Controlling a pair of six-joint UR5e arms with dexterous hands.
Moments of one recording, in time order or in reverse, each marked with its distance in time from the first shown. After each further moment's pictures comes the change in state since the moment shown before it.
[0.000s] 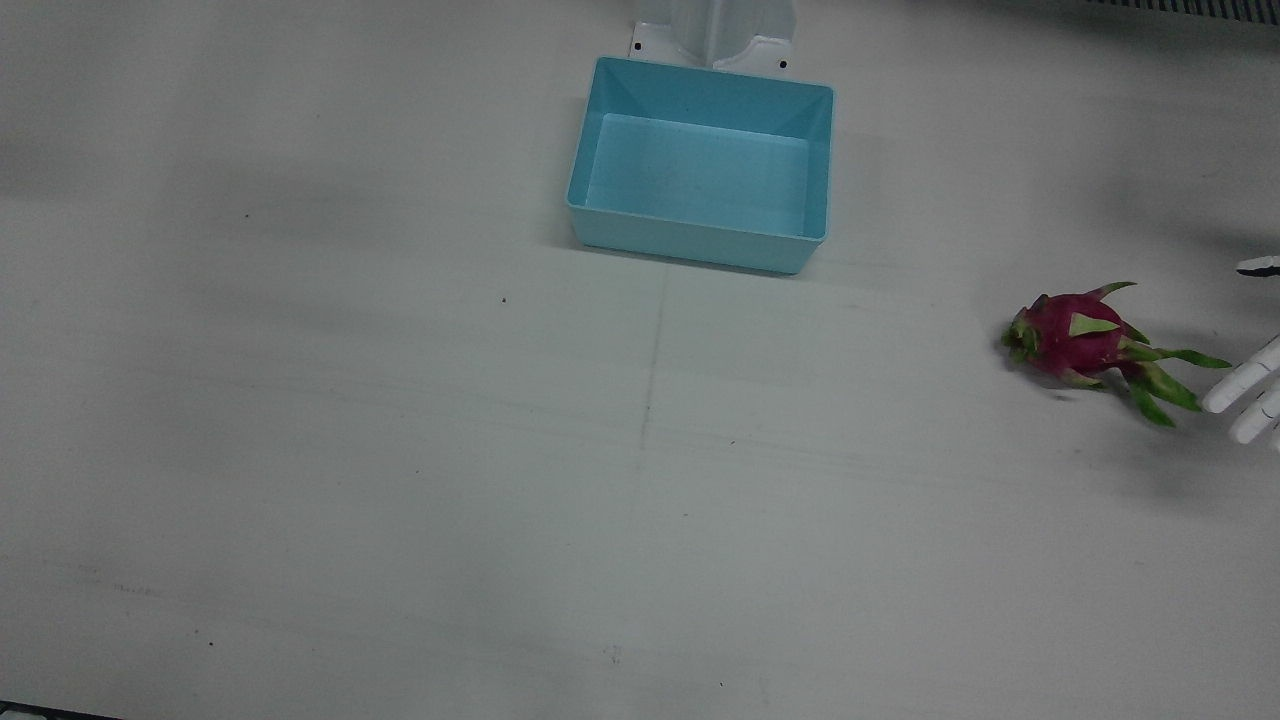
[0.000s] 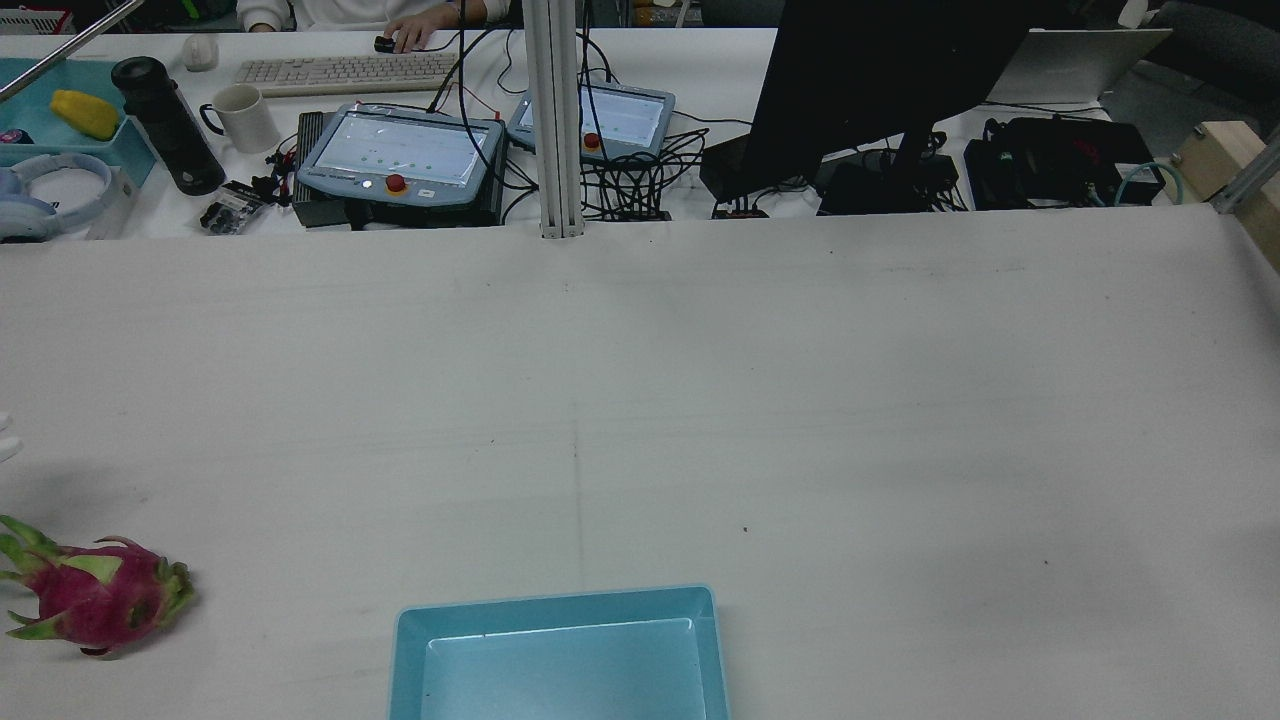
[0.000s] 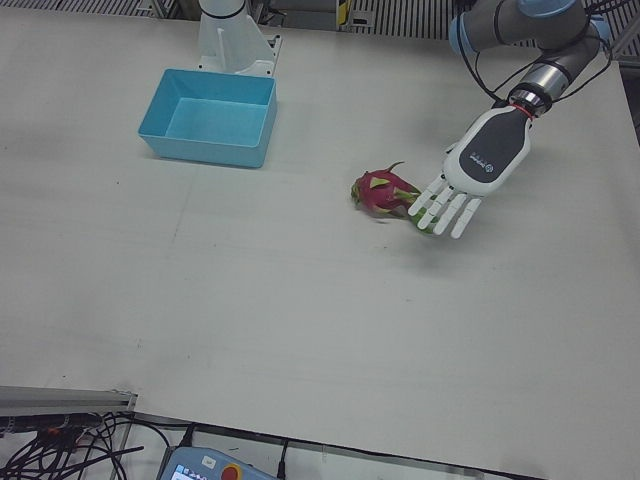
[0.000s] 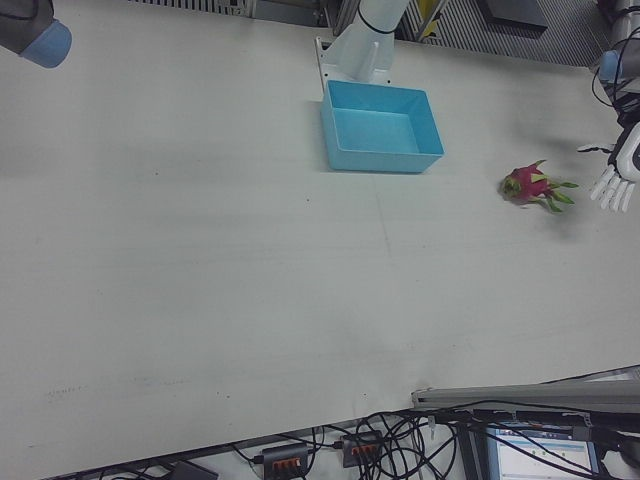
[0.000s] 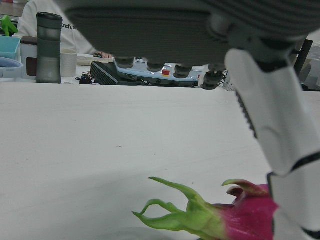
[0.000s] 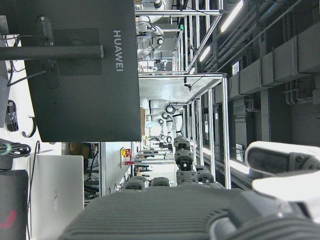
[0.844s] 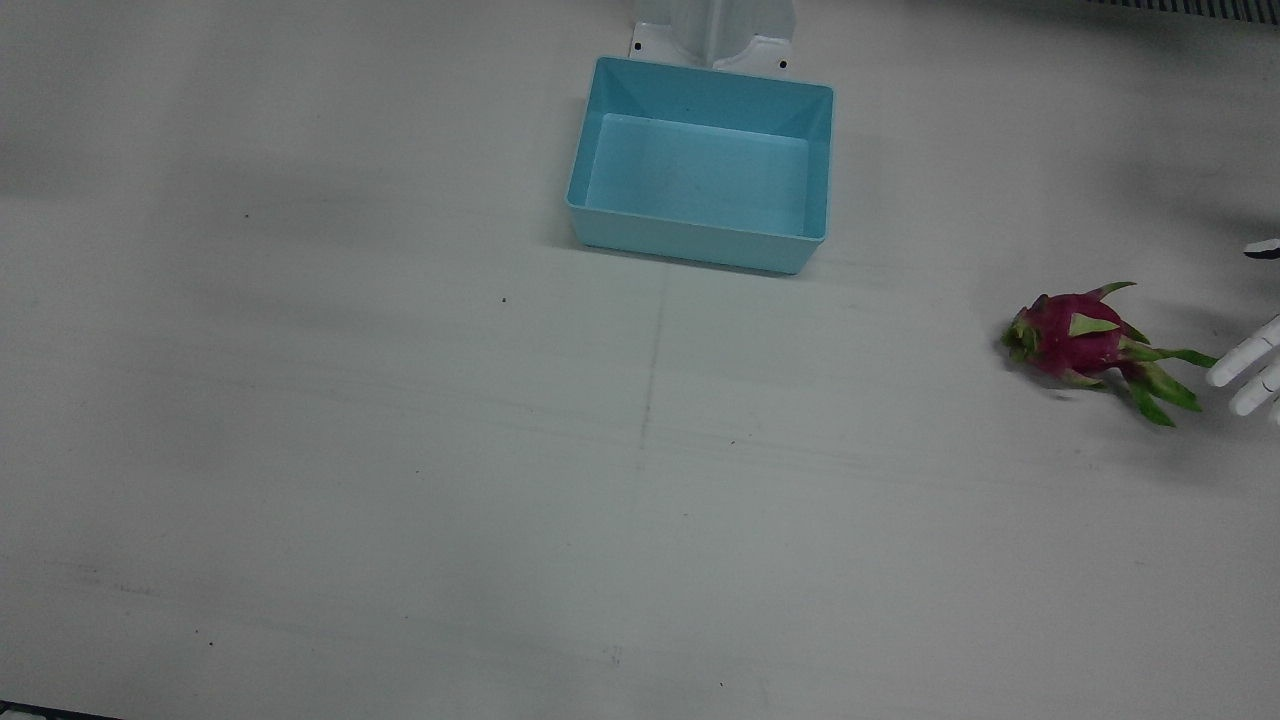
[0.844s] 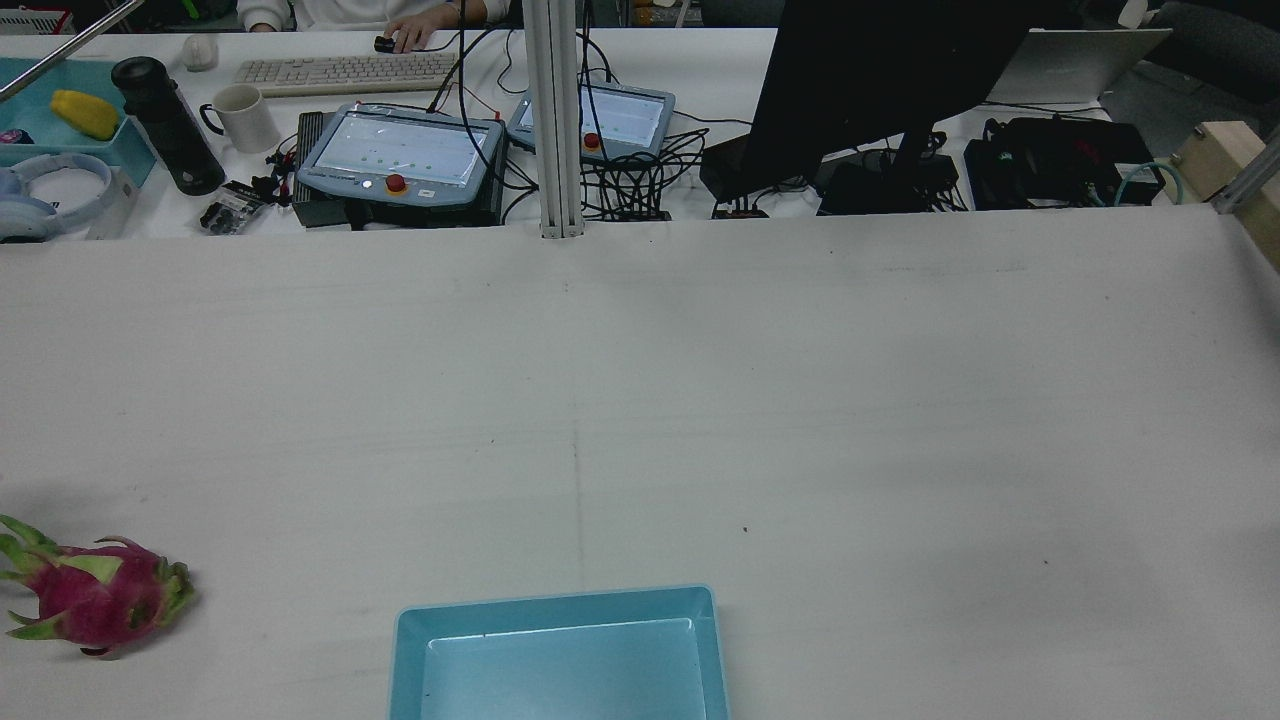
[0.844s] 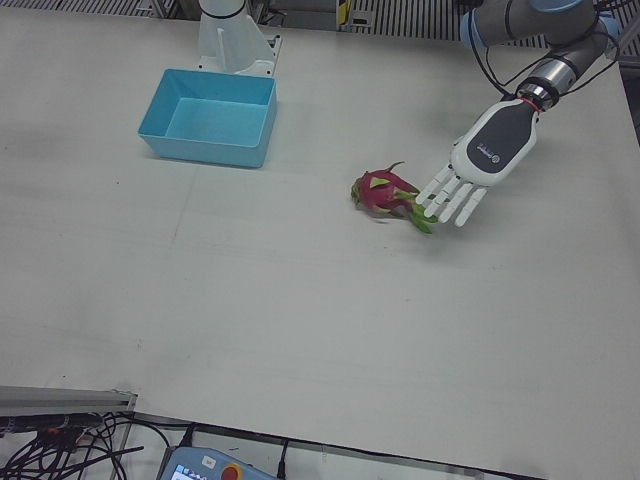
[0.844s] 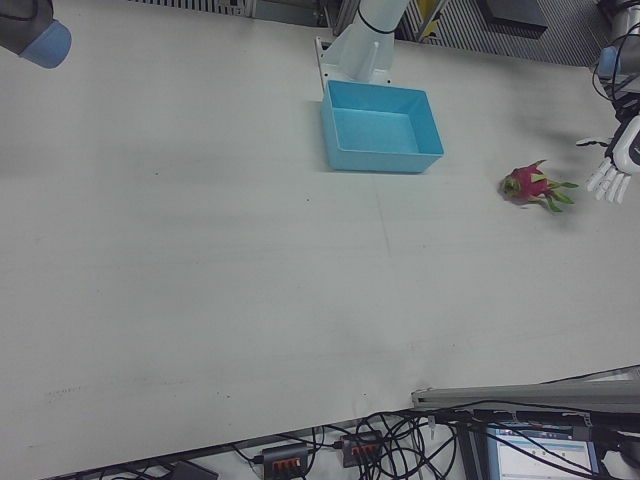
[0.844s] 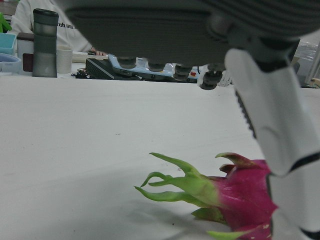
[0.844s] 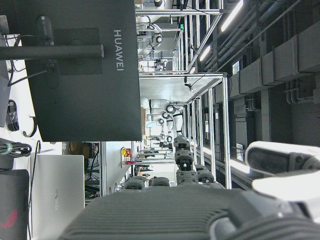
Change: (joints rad) left arm 0.007 0.086 0.011 -0.123 0.014 0.002; right arm 0.000 0.000 -0.002 0.000 0.000 0.002
